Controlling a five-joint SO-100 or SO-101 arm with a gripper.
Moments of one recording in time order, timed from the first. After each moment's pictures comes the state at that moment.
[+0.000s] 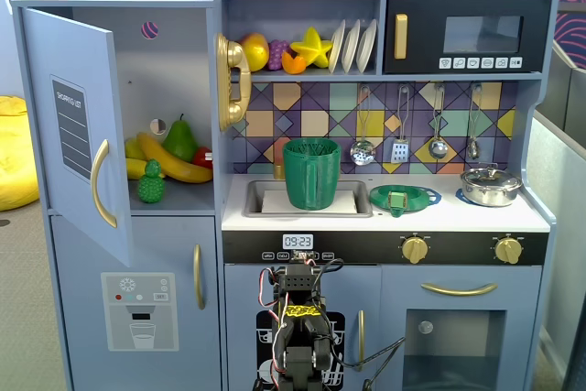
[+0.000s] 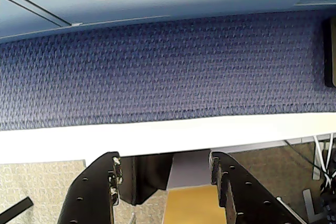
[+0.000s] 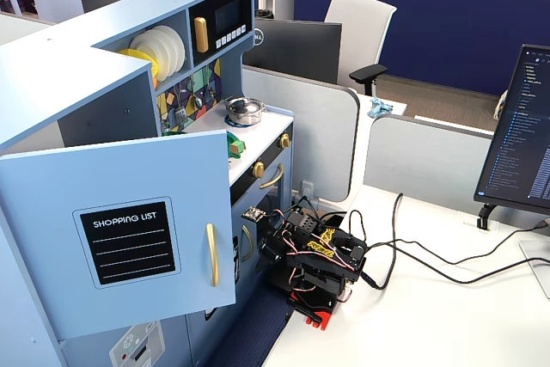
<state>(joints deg) -1.4 182.3 171.9 75.8 -89.1</state>
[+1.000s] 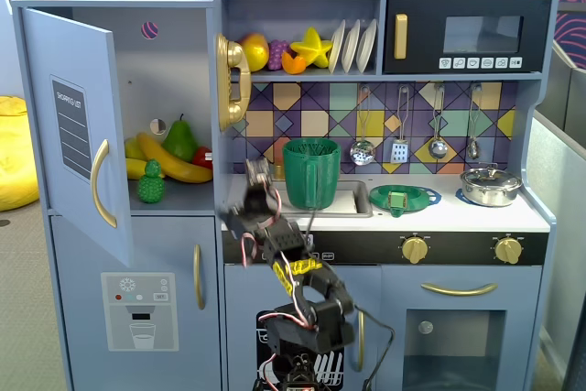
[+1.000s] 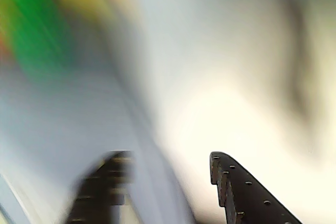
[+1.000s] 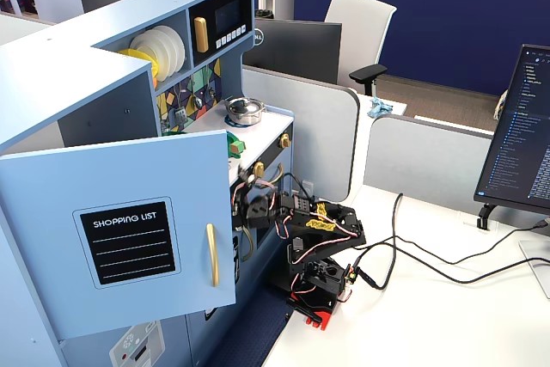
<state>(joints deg) -30.4 155.6 138.4 15.0 -88.4</state>
